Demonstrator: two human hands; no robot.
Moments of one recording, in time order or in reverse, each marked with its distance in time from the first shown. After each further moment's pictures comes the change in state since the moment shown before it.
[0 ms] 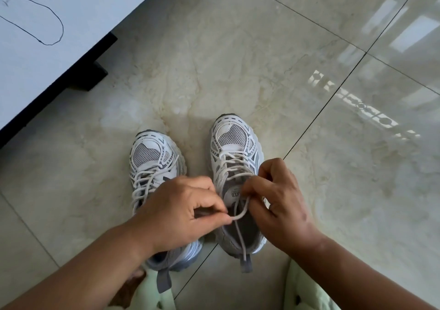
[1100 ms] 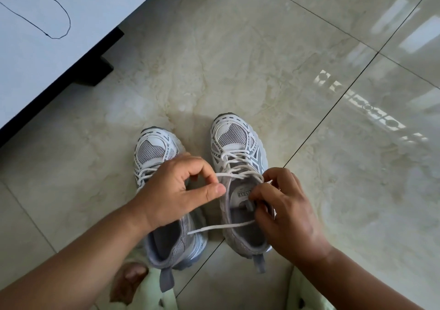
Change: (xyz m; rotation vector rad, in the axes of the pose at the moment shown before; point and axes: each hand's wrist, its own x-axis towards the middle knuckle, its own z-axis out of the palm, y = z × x) left_hand 0.009 -0.018 -0.010 -0.202 0.175 -0.147; right_hand -0.011 0.007 0.006 -0.101 -0.030 0.014
